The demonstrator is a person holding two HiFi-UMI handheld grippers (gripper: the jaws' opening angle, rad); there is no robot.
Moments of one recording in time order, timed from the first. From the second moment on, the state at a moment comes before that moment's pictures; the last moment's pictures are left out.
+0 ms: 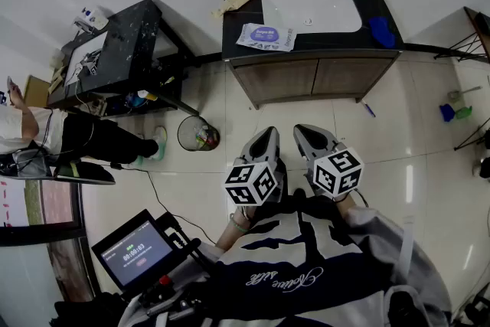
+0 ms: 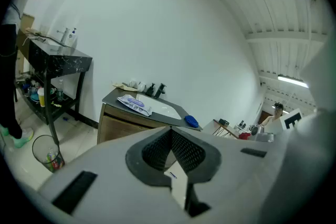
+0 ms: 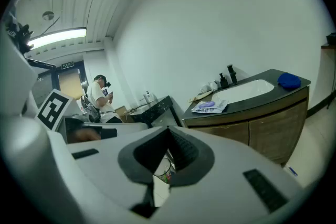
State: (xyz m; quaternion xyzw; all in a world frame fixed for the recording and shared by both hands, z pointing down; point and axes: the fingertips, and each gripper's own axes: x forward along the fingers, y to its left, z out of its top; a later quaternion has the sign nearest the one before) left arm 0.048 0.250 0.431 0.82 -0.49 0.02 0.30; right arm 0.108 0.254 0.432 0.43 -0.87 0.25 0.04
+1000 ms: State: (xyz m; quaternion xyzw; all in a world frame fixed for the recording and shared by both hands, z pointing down) left arm -0.035 -0.022 0.454 0.86 -0.42 0.05 0.30; right arm 0.033 0.007 0.442 0.49 -0.84 0.23 0.05
